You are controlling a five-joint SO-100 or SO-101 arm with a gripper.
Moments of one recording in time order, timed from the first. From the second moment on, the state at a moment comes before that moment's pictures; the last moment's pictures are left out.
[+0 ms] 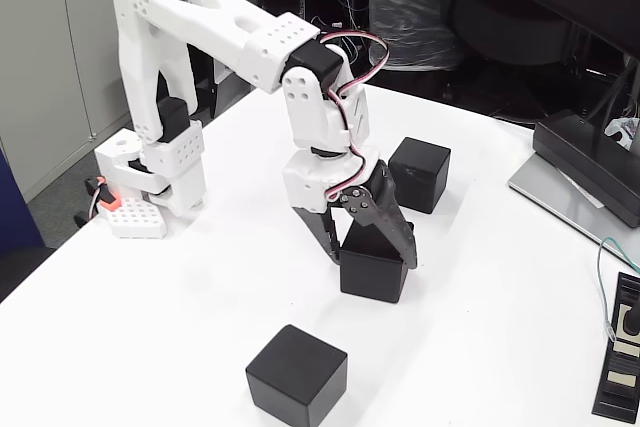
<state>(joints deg) 1.4 99.1 119.2 54.6 -12.6</state>
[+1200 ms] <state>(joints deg) 1.1 106.0 116.1 57.7 -9.1</state>
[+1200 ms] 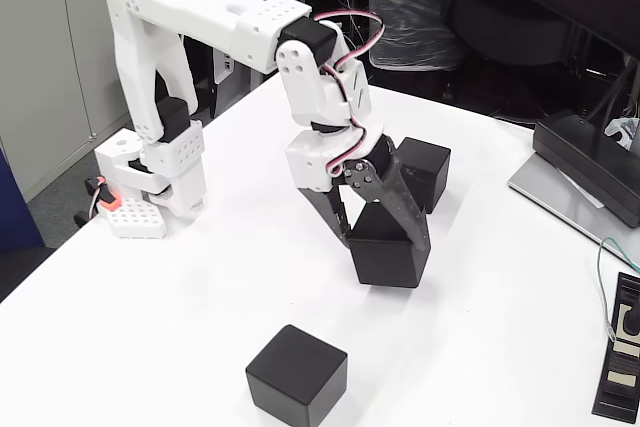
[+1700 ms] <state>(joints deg) -9.1 108.2 96.2 75.0 -7.3</state>
